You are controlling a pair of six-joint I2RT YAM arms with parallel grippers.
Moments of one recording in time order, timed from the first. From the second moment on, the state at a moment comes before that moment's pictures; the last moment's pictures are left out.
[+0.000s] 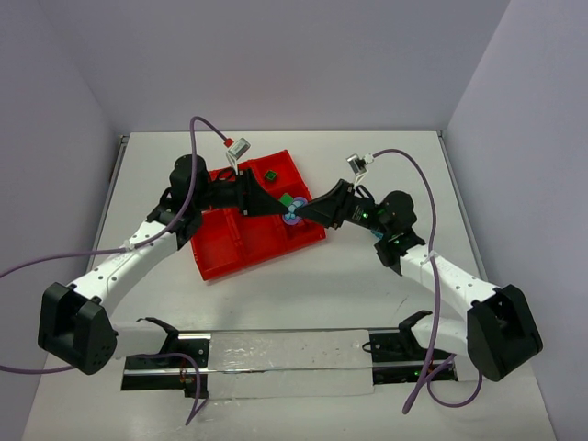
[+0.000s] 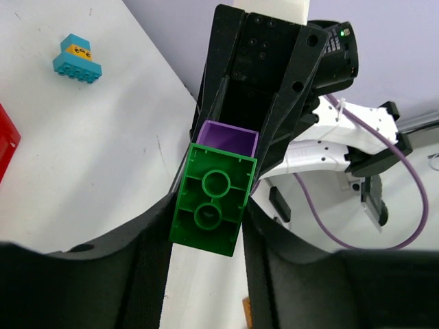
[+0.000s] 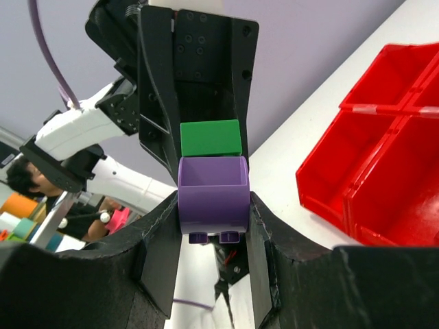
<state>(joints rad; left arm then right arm) -0.49 1.28 0.98 0.17 0.90 -0.86 0.45 1.16 0.62 0.80 -0.75 1.01</state>
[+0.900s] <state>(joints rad) -0.39 1.26 1.01 0.12 0.92 -0.85 0.39 1.12 0.60 0.56 -0.72 0.88</state>
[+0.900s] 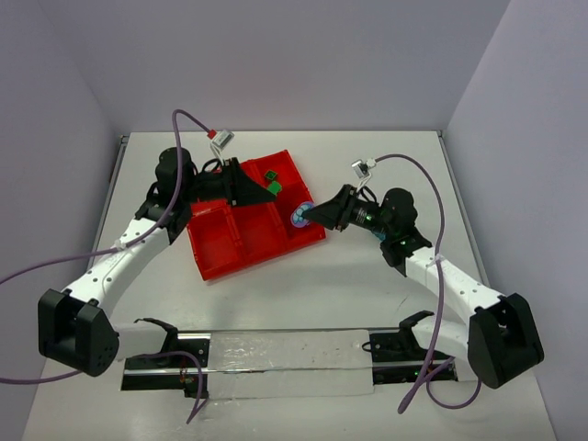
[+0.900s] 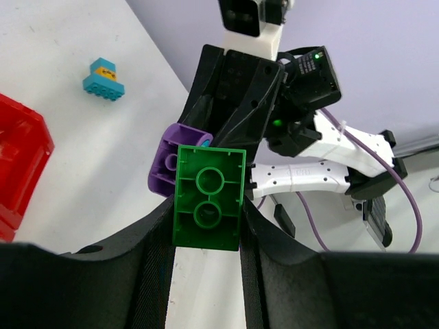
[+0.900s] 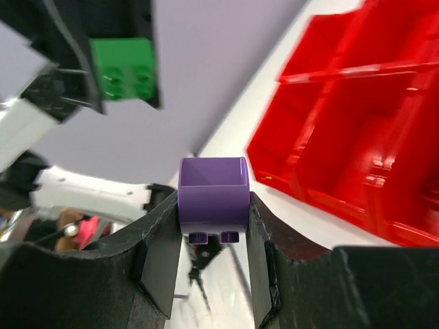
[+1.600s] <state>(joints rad) -0.36 1.51 1.30 -0.62 0.32 -0.51 0.40 1.28 1.17 -0.38 -0.18 0.46</state>
